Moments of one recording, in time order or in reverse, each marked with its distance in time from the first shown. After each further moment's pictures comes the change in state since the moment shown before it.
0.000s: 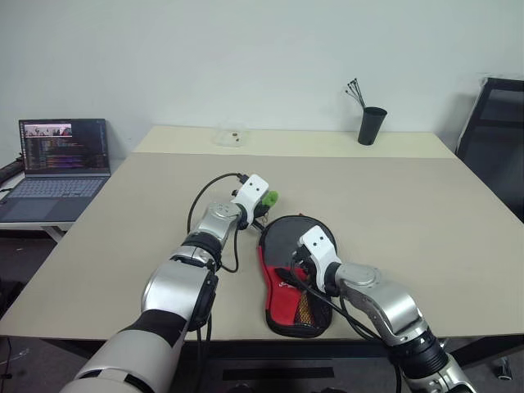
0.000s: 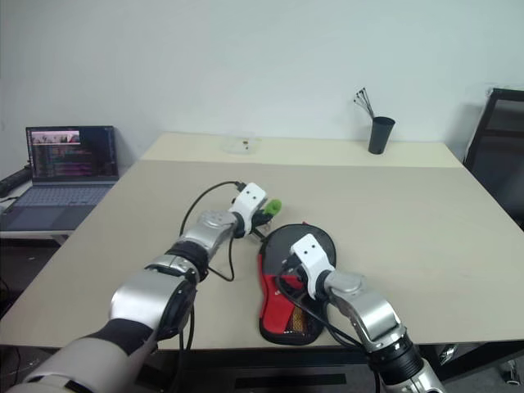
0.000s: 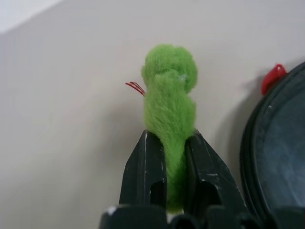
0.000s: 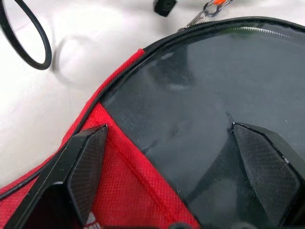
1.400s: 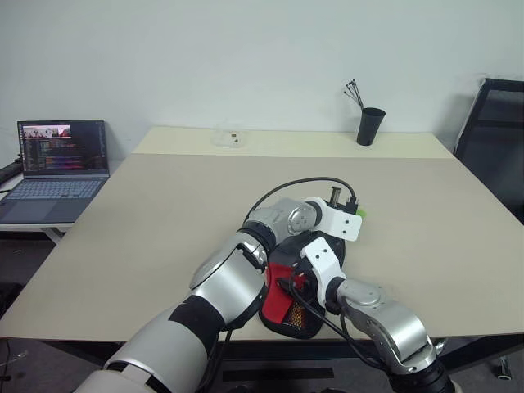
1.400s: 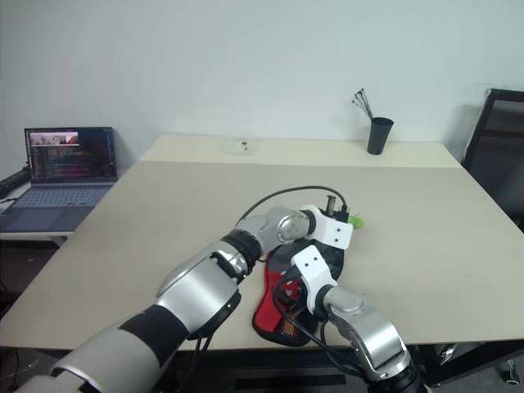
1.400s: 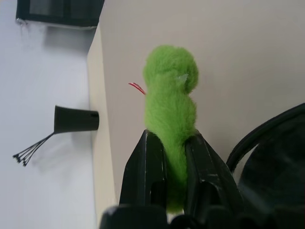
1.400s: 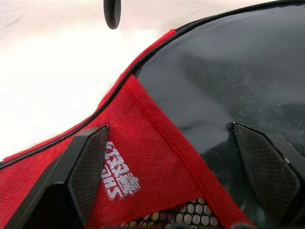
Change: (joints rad) left arm -0.169 -0.248 -0.470 0.068 0.552 -0.520 0.237; right arm 0.124 0.056 0.005 -0.183 -0.030 0.117 -0.094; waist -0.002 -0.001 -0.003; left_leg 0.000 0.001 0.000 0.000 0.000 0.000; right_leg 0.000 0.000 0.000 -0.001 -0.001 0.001
